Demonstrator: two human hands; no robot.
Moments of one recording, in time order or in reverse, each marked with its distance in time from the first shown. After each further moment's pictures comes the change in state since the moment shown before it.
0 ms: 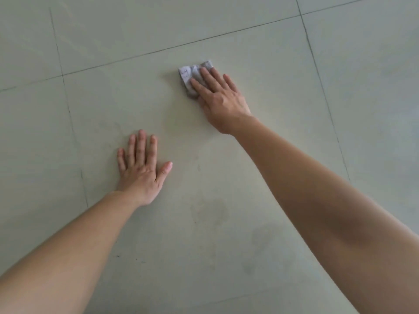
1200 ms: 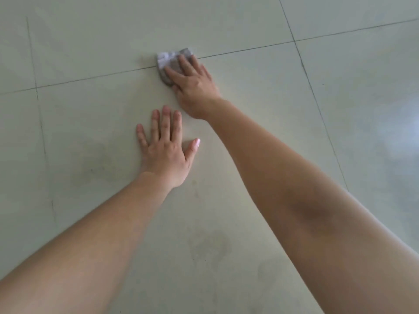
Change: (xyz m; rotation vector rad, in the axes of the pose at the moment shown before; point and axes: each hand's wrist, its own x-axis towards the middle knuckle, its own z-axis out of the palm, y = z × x) left_hand 0.086 0.070 -0.022 -0.025 0.262 0.059; right_hand 0.088 -0.031 -0.008 -0.018 0.021 0.053
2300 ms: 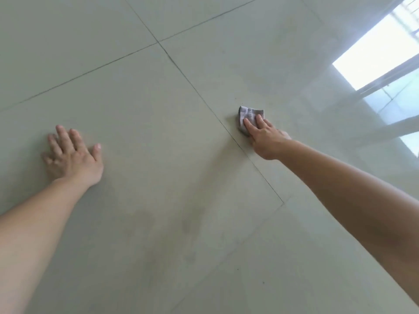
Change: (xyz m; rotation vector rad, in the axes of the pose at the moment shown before) left_hand -0.007 0.028 -0.018 0.045 -0.079 -0.091; right_hand -0.367 0.234 -0.056 -0.060 -0.274 0.715
